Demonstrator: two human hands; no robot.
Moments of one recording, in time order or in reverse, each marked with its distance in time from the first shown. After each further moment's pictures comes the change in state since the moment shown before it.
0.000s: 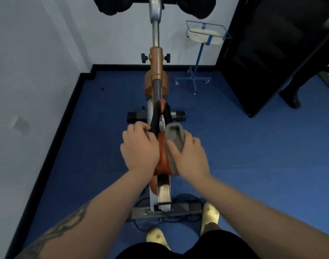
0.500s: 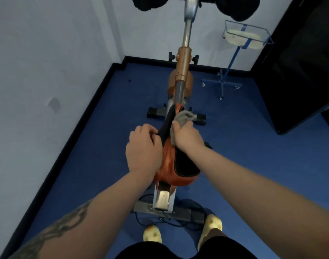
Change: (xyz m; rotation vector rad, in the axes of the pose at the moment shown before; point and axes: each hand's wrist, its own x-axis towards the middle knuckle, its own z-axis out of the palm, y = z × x) left_hand 0.001 0.004 -0.001 0.023 0.034 -0.088; right_hand 0.092 -0.037 0.001 -0.013 -0.305 0.107
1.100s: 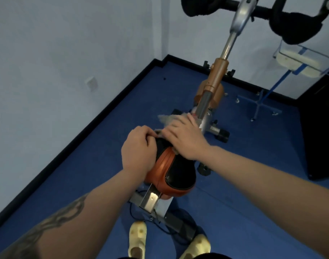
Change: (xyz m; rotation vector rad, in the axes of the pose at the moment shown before) left_hand -0.004 -0.009 0.007 0.002 0.192 -0.169; right_hand 0.055 -0.001 -0.012 -0.563 -0.071 -1.173
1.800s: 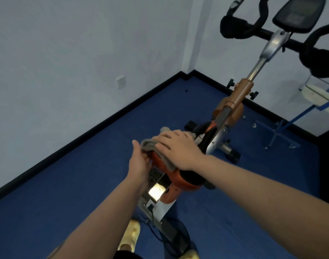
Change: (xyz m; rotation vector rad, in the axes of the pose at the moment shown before) left_hand -0.064 -0.012 -0.031 -1.143 -0.070 -0.743; right_hand -0.016 -0.079 -0.003 0.035 -0.196 -0.165
